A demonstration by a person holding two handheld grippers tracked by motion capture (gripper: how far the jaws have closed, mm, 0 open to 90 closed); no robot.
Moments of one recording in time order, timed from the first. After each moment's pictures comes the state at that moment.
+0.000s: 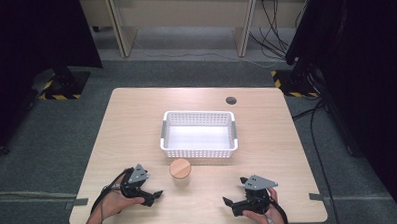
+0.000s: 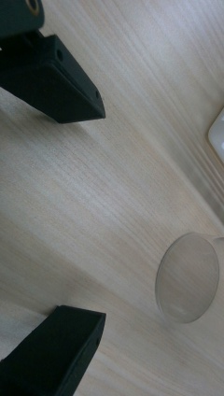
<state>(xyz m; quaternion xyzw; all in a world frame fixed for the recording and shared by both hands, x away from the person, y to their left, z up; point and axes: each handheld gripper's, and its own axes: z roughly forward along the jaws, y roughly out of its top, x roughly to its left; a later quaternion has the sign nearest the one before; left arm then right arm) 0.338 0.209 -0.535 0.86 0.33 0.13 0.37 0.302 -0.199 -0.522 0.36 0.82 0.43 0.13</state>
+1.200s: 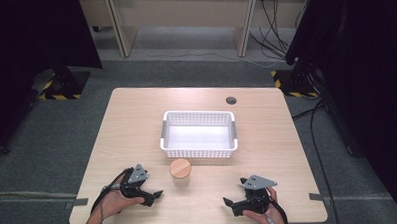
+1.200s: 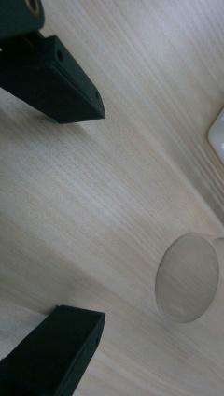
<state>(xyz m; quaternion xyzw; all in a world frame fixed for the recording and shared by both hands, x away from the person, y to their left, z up) 0.337 0.209 -0.535 0.86 0.32 0.13 0.37 0.304 -0.199 -0.526 0.36 0.83 0.42 0.12</state>
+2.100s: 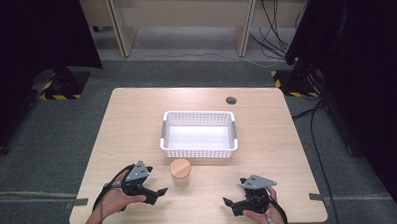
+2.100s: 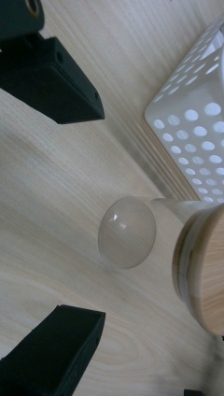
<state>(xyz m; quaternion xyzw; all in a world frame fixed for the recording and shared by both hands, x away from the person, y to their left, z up) 0.334 0.196 -0.505 0.84 0.31 0.12 0.43 0.305 -0.199 -0.527 0.36 0.83 0.42 0.12</state>
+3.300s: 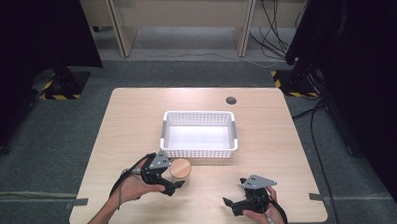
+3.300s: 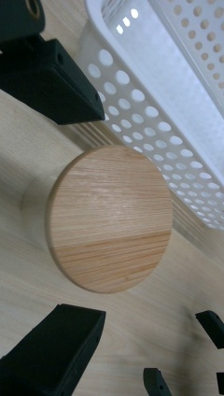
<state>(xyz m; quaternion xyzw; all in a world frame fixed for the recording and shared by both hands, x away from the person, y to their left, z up) 0.358 0.139 -0.472 0.87 0.27 0.11 0.41 0.305 -0.199 -0.527 0.36 0.83 0.42 0.11</state>
